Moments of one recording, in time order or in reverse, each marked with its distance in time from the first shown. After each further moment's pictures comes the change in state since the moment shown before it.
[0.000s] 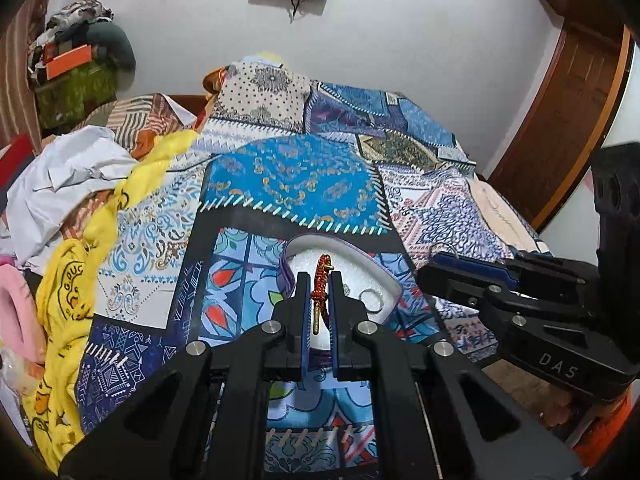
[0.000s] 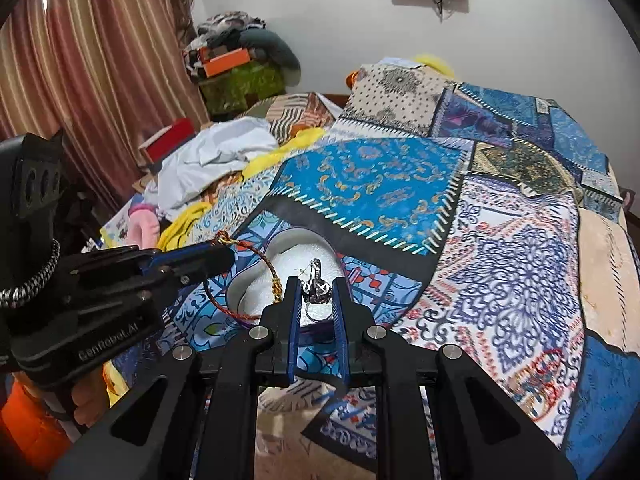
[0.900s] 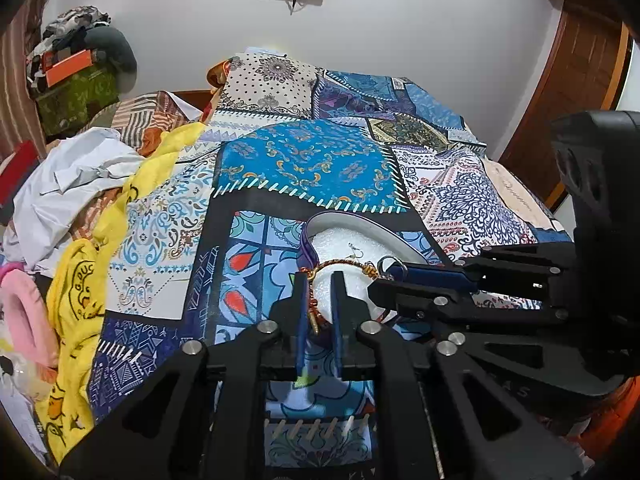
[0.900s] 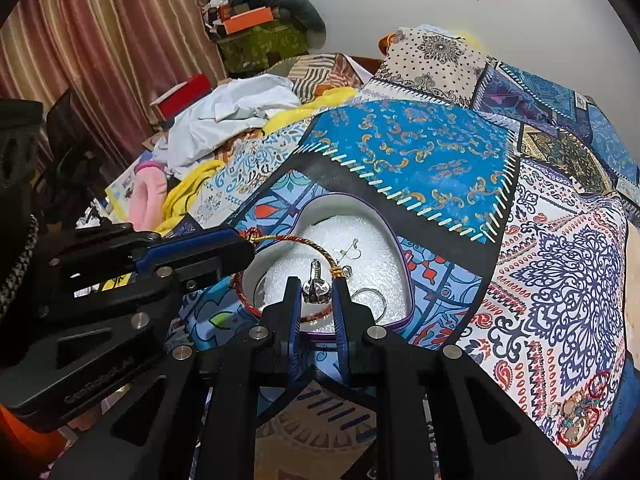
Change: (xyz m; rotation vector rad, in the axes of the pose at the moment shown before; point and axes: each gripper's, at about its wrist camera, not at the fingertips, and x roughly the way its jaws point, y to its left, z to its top) left arm 0.002 0.006 -0.011 0.047 0.029 0.049; right arm 0.044 0.022 -0.001 -0.072 0.135 0.044
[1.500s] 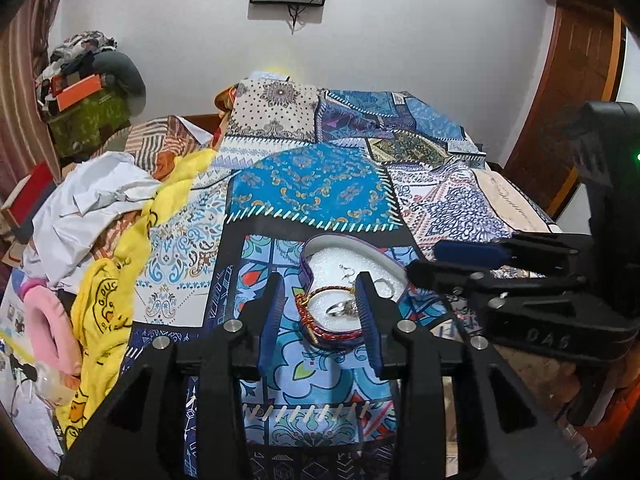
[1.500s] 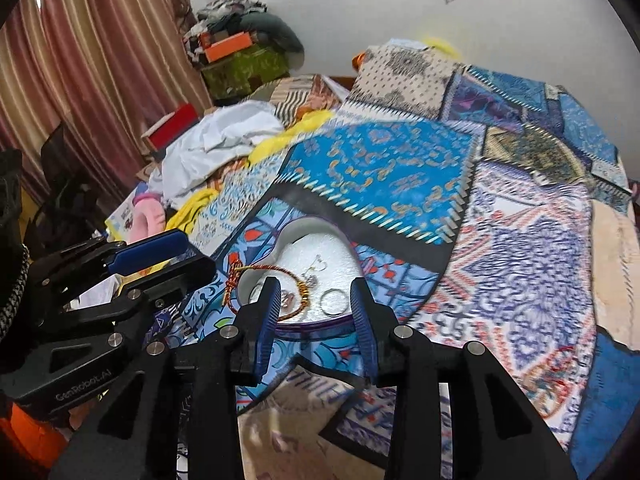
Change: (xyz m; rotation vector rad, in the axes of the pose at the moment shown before) left arm -0.036 -0.018 0.009 0.039 -0.059 0.050; right arm -0.047 -0.018 -0.002 0.092 -0.082 -0.024
